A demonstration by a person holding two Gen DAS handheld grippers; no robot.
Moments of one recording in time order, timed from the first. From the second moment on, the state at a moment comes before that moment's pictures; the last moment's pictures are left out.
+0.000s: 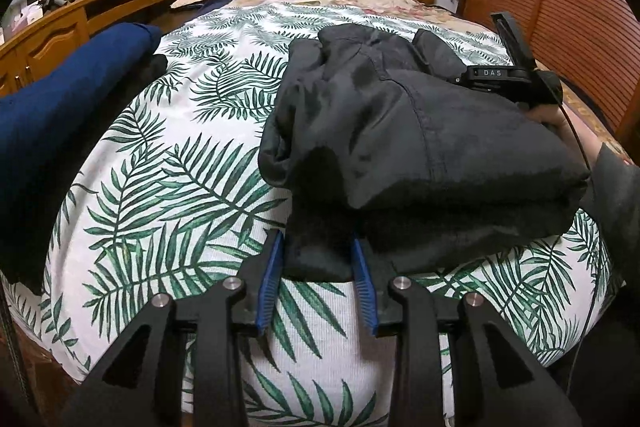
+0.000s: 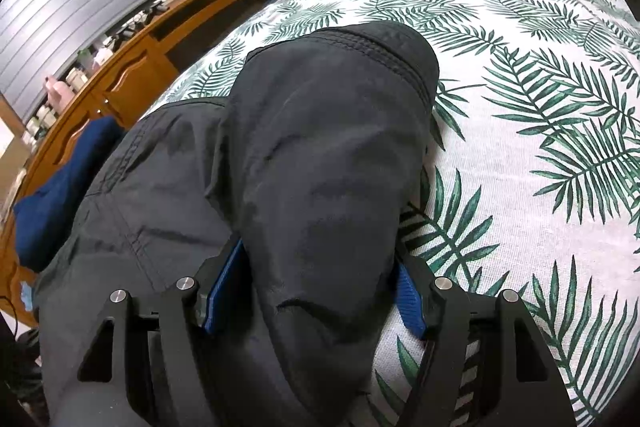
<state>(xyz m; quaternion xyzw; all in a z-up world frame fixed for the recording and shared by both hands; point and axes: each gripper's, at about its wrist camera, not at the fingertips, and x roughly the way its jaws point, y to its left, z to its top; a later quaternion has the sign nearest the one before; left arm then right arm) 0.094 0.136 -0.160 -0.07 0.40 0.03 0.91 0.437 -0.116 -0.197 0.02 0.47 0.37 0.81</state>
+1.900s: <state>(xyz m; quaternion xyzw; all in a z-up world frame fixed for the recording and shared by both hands) -0.015 0.446 0.028 0.01 0.22 0.23 0.95 0.290 0.254 0.026 -0.04 0.29 0.50 0.81</state>
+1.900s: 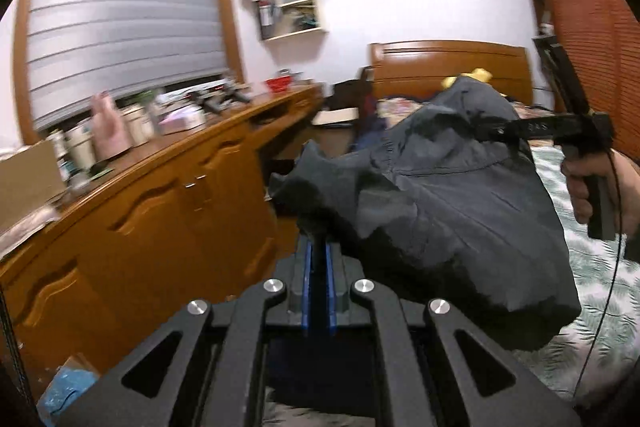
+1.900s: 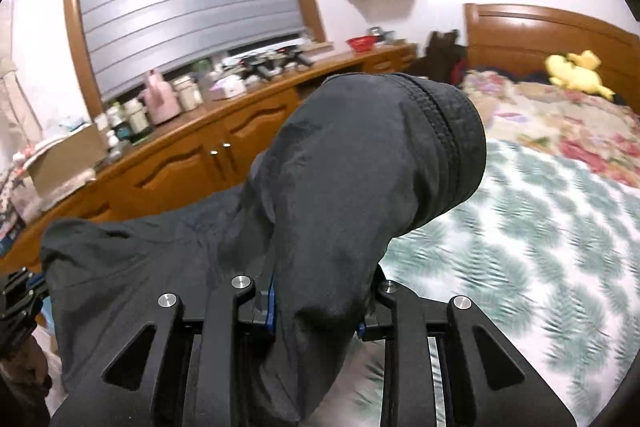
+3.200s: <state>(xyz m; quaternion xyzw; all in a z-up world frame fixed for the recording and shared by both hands) -0.046 0.340 0.020 0.00 0.21 0.20 0.96 0.177 0.146 -0.003 -0.15 0.26 0.49 0.81</state>
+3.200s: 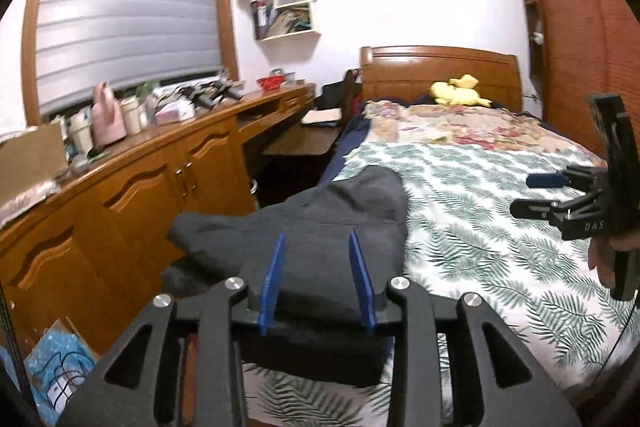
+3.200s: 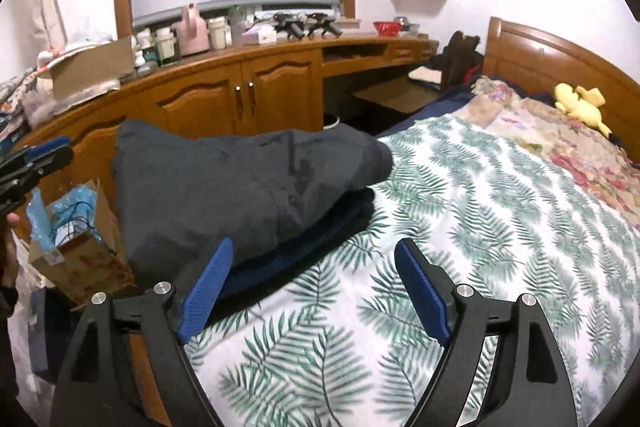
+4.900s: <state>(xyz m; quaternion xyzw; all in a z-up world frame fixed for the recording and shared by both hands) 0.007 0.011 0.036 -0.01 0.20 -0.01 0.98 0.085 -0.260 0.027 -0.03 0.18 0.22 0.96</state>
